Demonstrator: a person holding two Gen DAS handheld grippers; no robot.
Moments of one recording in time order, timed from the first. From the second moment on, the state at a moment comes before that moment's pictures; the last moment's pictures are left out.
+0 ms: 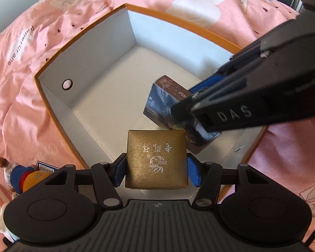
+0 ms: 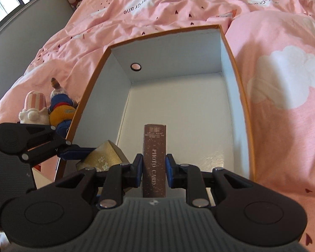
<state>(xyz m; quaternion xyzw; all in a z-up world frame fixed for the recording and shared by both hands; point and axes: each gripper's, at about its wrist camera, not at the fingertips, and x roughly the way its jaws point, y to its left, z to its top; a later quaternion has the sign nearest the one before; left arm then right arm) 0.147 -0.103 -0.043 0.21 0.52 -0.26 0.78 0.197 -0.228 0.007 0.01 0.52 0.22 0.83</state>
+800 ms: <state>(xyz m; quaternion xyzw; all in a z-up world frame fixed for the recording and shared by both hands) 0.152 -0.089 -0.040 0.13 0.52 -0.27 0.79 0.198 -0.217 0.000 0.00 0.53 0.23 0.82</state>
